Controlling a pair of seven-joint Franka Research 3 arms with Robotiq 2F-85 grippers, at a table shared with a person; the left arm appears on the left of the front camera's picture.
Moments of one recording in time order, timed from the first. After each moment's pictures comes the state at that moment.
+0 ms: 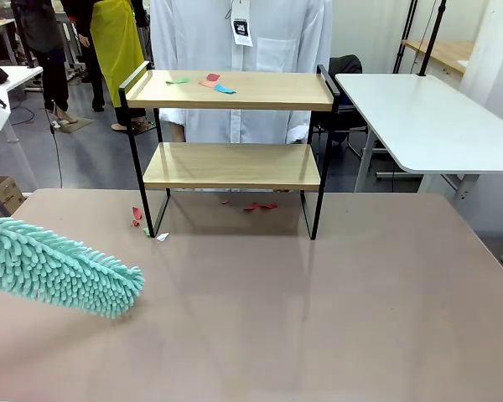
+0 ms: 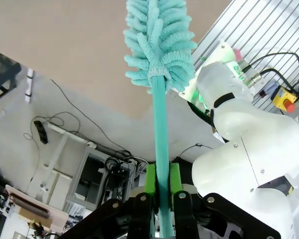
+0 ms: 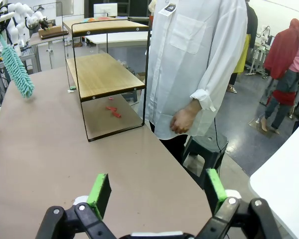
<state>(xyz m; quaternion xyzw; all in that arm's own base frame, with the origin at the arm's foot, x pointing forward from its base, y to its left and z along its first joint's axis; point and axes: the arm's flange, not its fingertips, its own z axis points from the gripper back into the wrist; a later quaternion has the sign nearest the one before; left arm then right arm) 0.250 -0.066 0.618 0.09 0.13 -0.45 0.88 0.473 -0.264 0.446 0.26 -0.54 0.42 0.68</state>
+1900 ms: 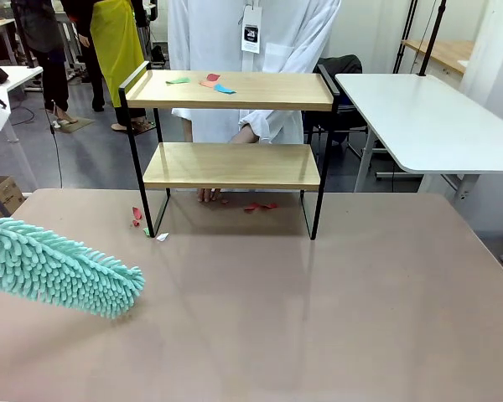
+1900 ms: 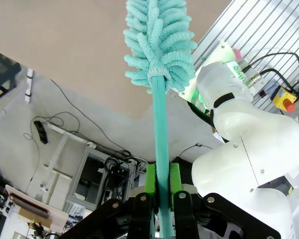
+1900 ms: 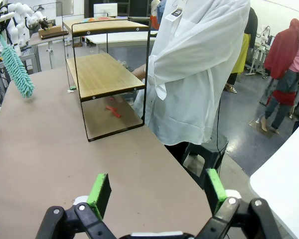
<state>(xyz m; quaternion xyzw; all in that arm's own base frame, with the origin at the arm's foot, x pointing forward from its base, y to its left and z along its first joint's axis) 0.250 -0.067 0.618 0.09 0.13 -0.45 0.88 0.473 -0.264 0.446 0.26 -0.54 0.42 0.68</state>
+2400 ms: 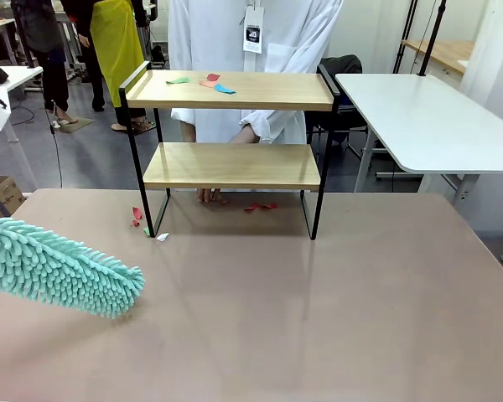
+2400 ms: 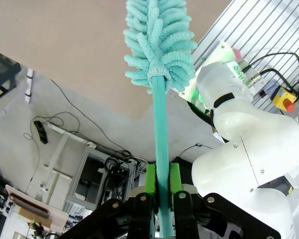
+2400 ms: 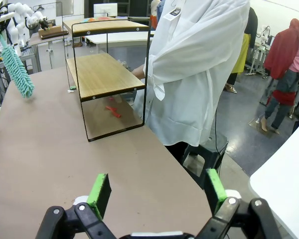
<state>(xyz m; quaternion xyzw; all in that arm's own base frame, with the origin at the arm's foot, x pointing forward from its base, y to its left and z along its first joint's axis) 0.250 -0.067 0.618 0.09 0.13 -0.45 0.88 0.473 -0.264 0.446 0.26 -0.54 0.42 0.68</state>
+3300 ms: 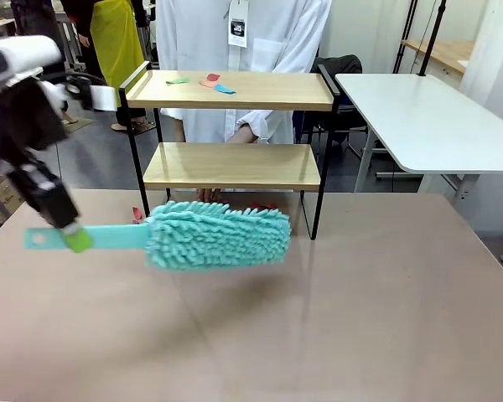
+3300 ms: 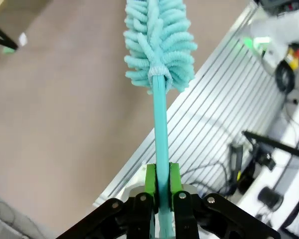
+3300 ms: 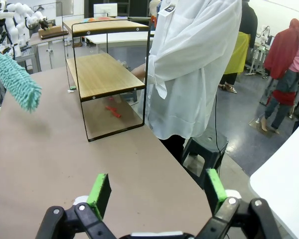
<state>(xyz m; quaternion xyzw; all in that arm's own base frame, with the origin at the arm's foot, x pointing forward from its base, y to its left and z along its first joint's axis) 0.252 -0.163 0.568 -0.17 -0.03 -0.39 0.91 0.473 -0.264 0.446 0.26 -0.54 0.42 0.68</state>
